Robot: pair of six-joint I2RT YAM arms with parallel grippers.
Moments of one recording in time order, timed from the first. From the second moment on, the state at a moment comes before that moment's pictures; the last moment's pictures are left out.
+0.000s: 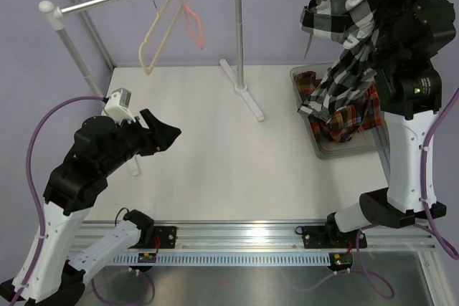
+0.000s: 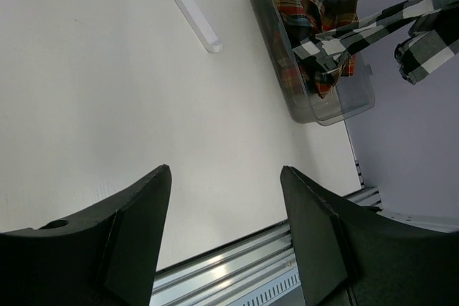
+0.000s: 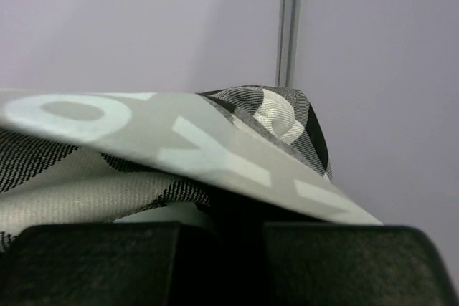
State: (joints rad) left arm -0.48 0.75 1.29 -0.90 0.05 -0.65; right arm 0.25 1.49 2.29 -0.47 0.61 -0.16
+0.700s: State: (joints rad) left arm -0.48 0.76 1.26 -0.91 0.07 -0.66; right arm 0.02 1.50 2.24 -0.38 0.49 -0.10
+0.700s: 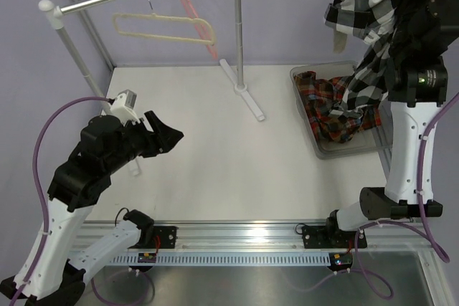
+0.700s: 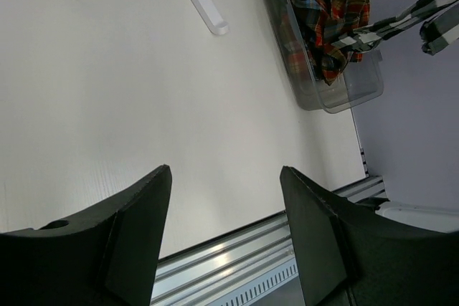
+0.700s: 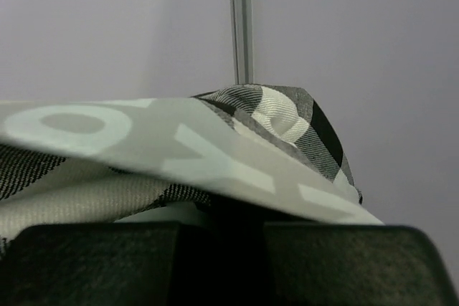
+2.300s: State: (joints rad) left arm -0.48 0.73 1.26 -0.95 0.08 -0.68; right arm -0.20 1.82 1.56 -0.34 0.19 0.33
